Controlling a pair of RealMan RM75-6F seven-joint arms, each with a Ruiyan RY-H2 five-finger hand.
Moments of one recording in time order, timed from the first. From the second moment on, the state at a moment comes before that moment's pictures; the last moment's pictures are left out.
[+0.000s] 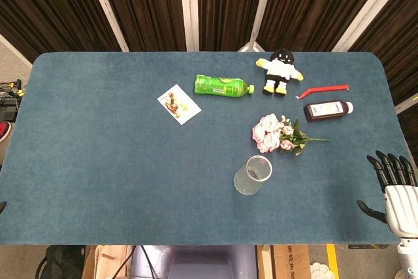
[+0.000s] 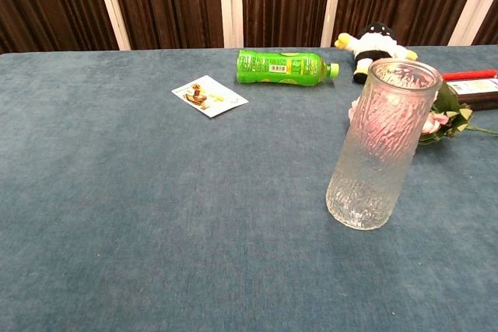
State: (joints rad) left arm 0.10 -1.03 -0.08 -1.72 1.51 1.73 -0.05; right arm 0.03 -1.06 0.07 -1.67 -1.56 1.57 -0.05
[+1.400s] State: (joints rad) left arm 0.11 -1.04 -0.08 -1.71 1.53 1.74 -0.06; right arm 0.30 -1.06 0.10 -1.61 -1.44 1.07 0.21
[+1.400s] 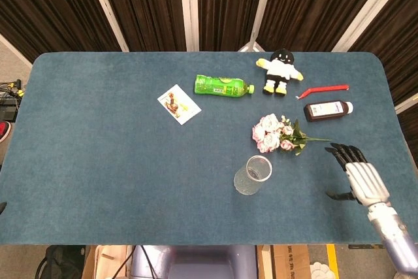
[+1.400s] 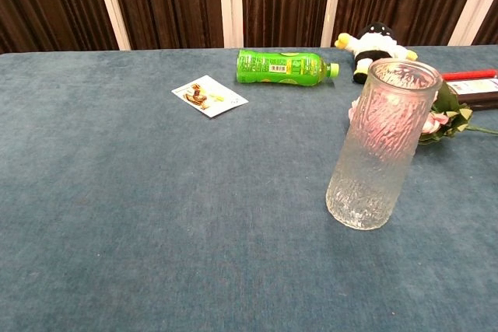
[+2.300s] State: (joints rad) left arm 0.11 -1.05 -0.09 -1.72 1.51 1.75 -0.03; right arm 0.61 -1.37 0.25 -1.38 -1.01 0.78 0.07
